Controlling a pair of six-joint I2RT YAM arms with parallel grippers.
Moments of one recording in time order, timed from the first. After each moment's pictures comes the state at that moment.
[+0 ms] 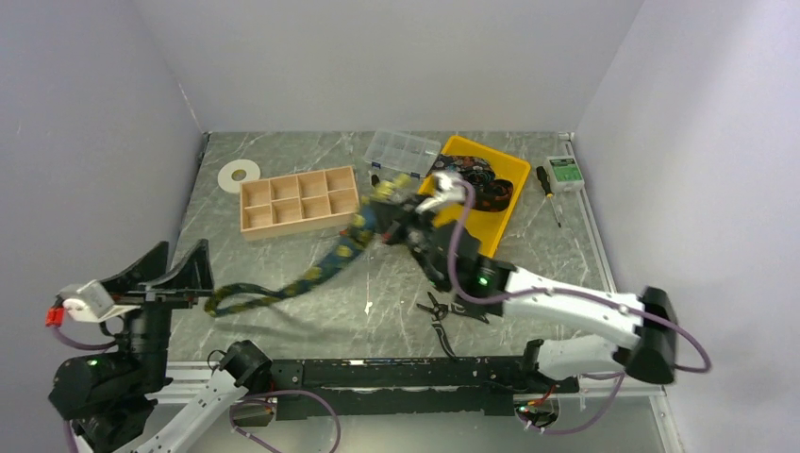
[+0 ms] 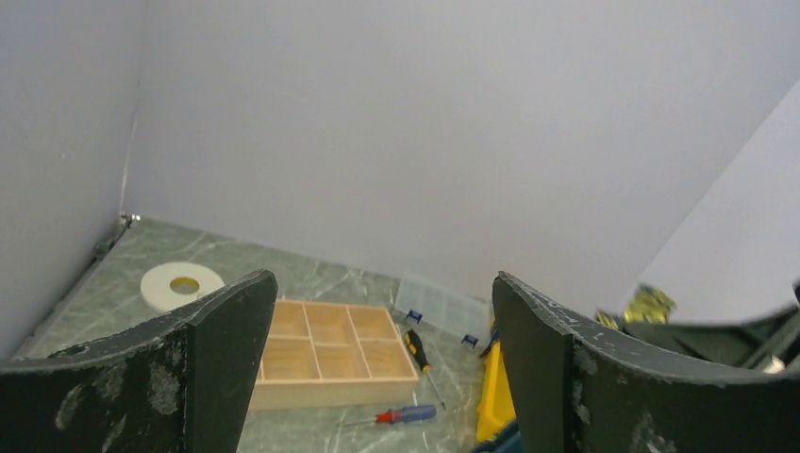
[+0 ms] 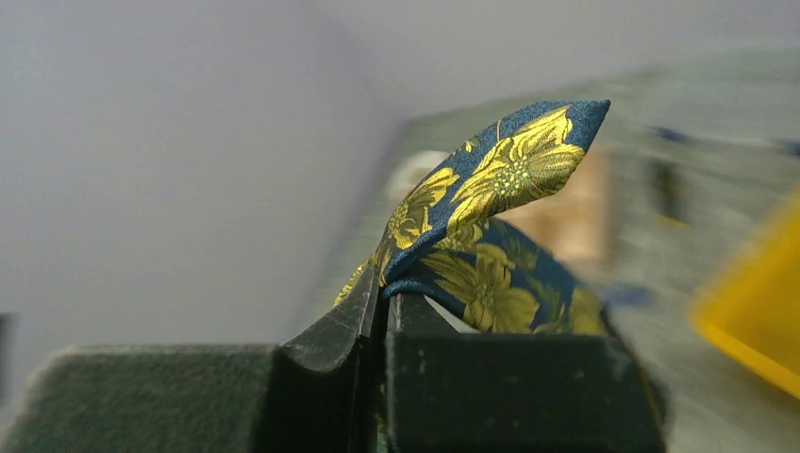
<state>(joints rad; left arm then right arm) -0.69 0.01 0.90 -0.40 -0.63 -0.16 1.20 1.30 1.11 0.34 0.56 0.57</state>
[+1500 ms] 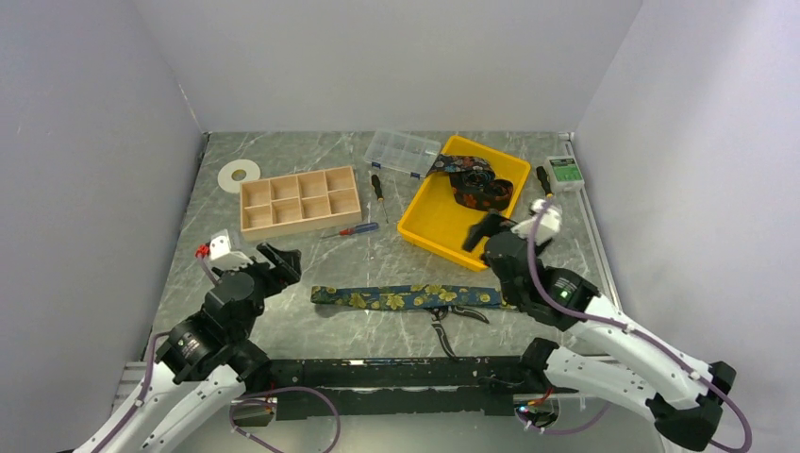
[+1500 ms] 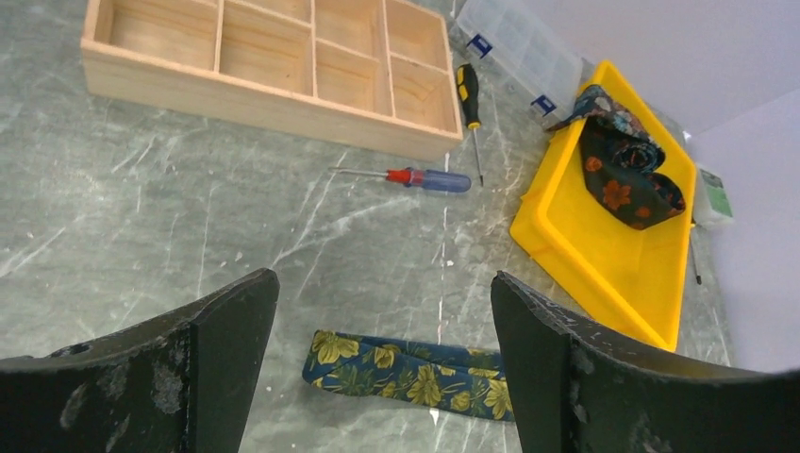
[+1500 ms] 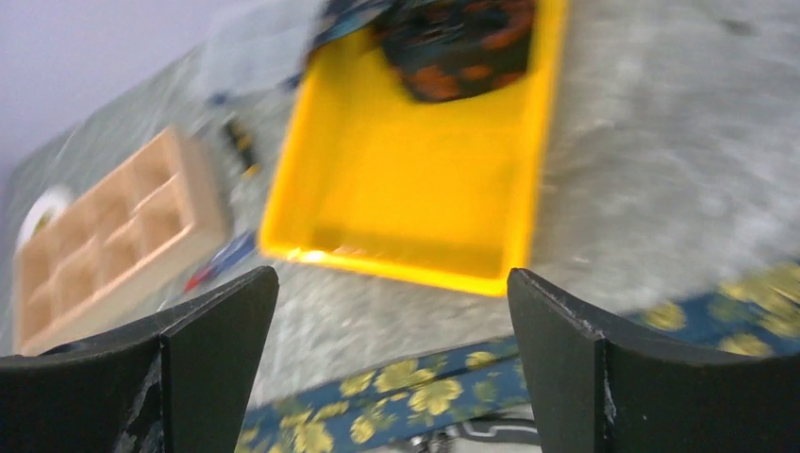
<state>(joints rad) -0.69 0.29 0.55 -0.57 -0.59 -0.76 0.88 0.78 0.85 -0.77 0.94 1.04</state>
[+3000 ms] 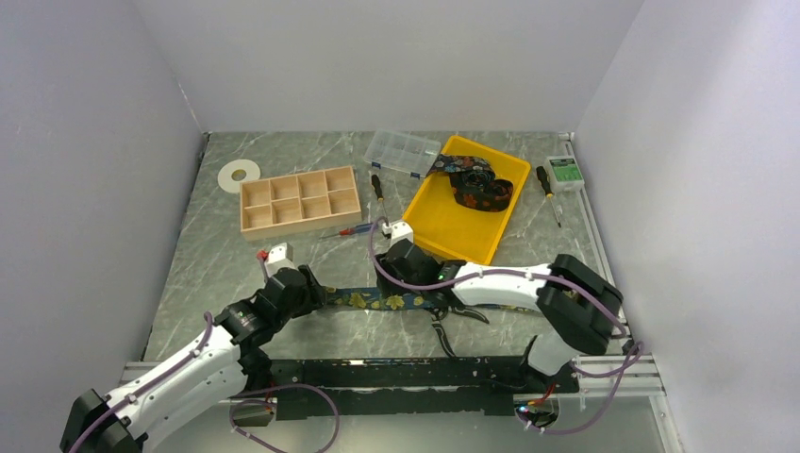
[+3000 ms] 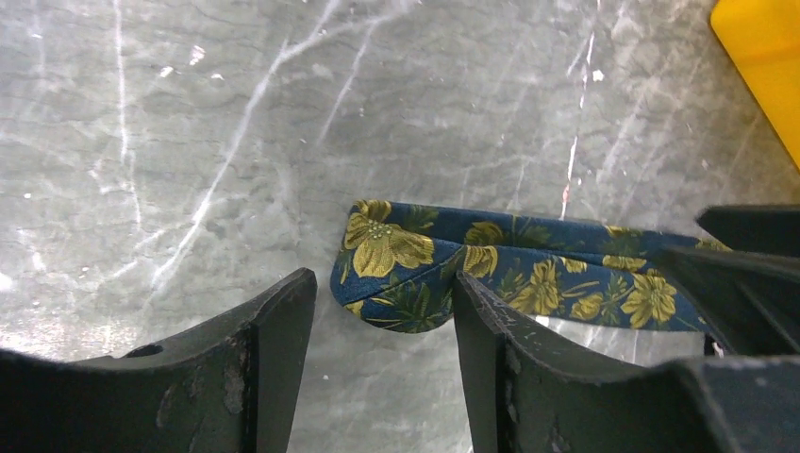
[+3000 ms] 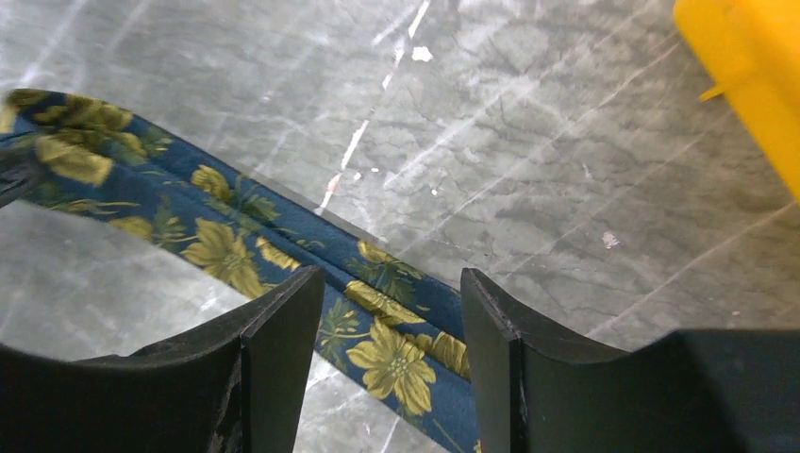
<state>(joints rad) -0.68 0.65 0.31 -0.43 -0.33 -0.88 1.02 1.61 0.81 0.03 0.22 0.52</state>
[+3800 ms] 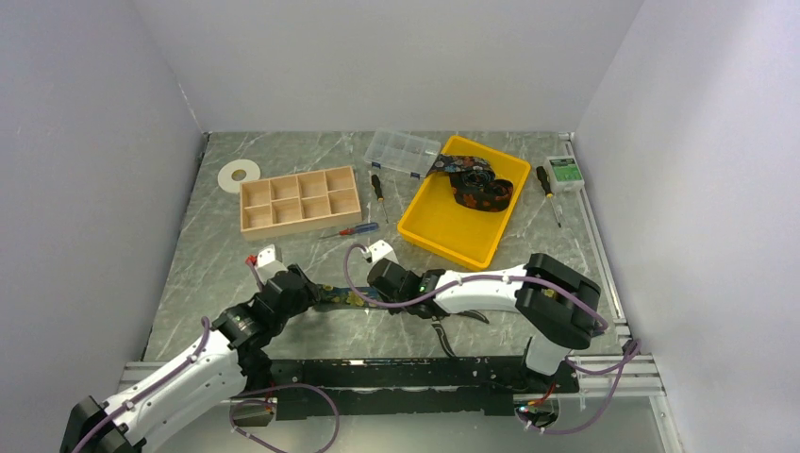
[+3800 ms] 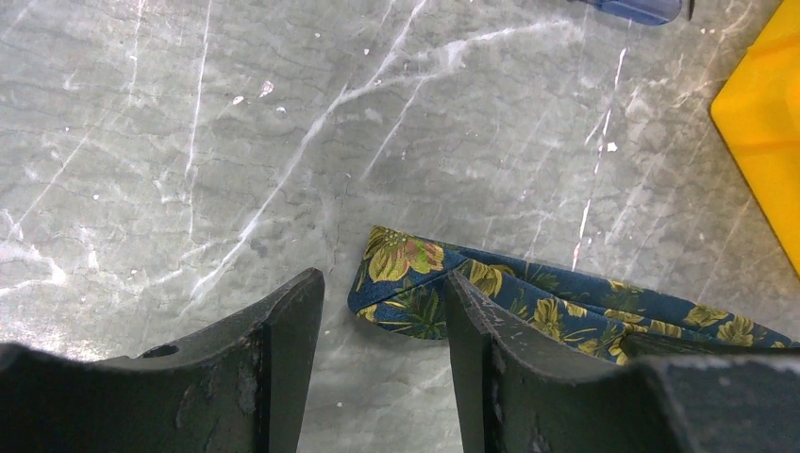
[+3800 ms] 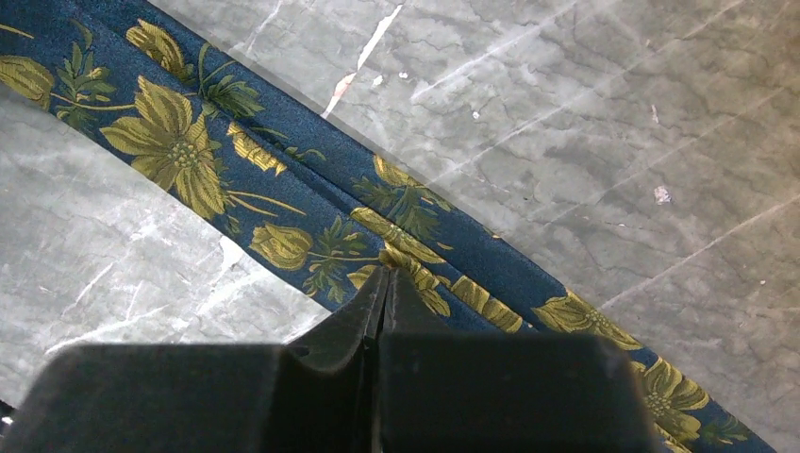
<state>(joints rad) -0.68 0.61 0.28 -0.43 -0.47 -0.97 1.14 1.68 0.87 -0.13 0.30 0.41</state>
